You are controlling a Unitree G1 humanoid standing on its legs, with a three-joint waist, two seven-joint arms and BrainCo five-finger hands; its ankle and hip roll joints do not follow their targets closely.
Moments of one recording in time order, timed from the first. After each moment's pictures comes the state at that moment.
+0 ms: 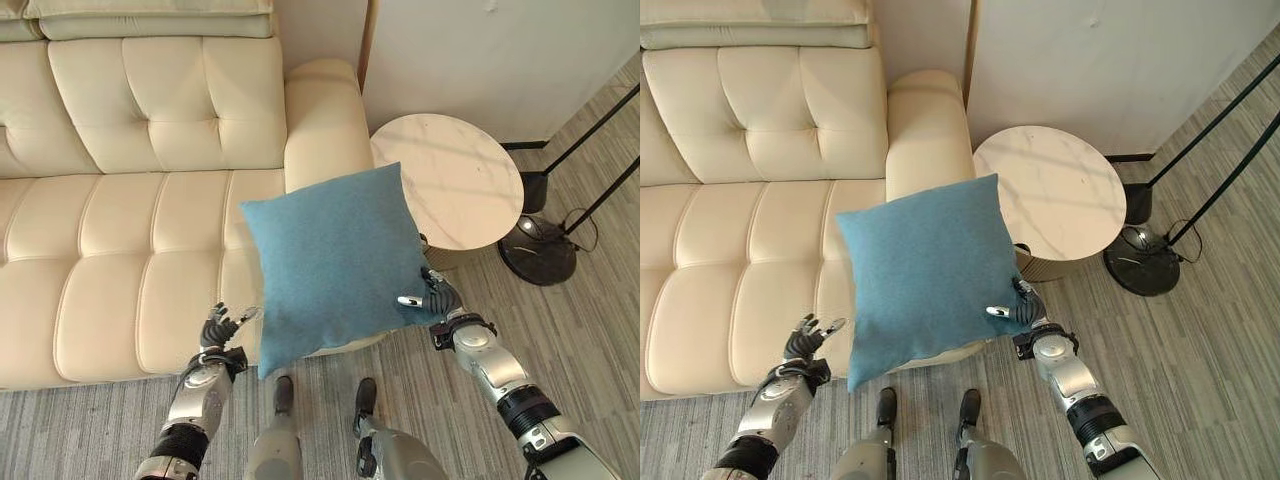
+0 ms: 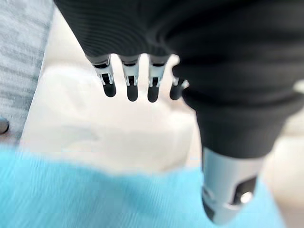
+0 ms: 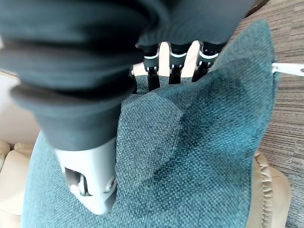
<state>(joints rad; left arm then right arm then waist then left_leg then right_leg) -0.16 0.31 -0.01 0.64 -0.50 -0.01 0.30 -0.33 -0.36 0.32 0.45 0.23 0.16 -0.19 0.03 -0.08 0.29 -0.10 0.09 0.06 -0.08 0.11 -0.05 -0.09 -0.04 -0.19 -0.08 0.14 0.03</state>
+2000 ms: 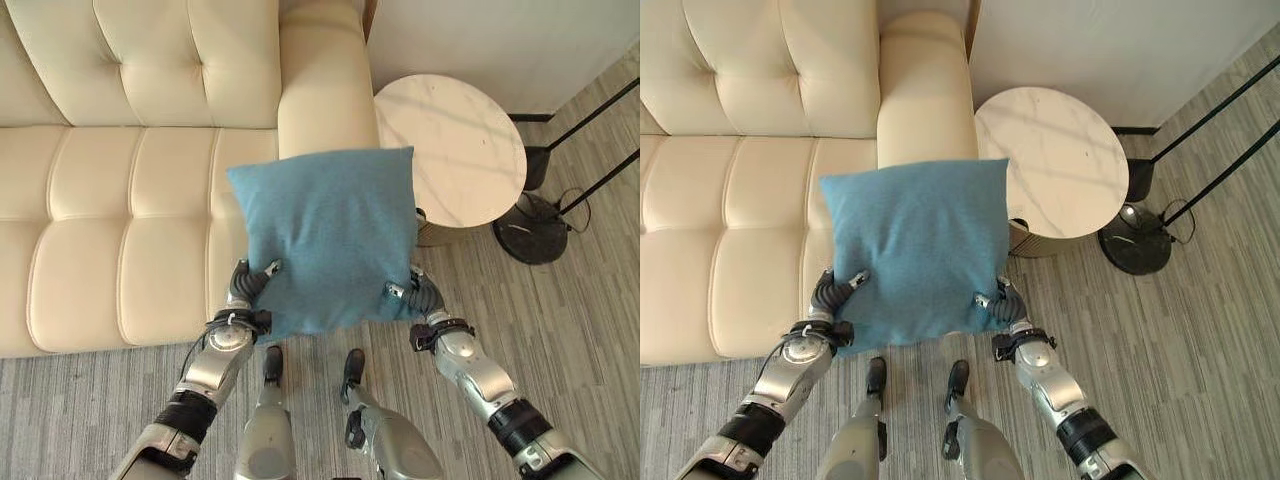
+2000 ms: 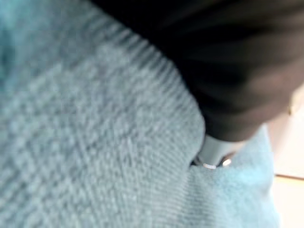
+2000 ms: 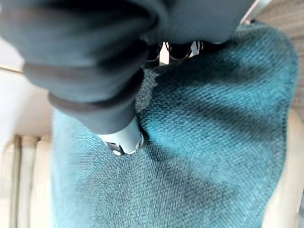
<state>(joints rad) -0.24 0.40 -0.30 0.35 -0.37 -0.05 0.33 -0.24 -0.34 0.45 0.28 0.41 -0.01 -0.20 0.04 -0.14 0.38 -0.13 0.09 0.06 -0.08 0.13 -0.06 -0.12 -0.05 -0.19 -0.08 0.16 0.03</state>
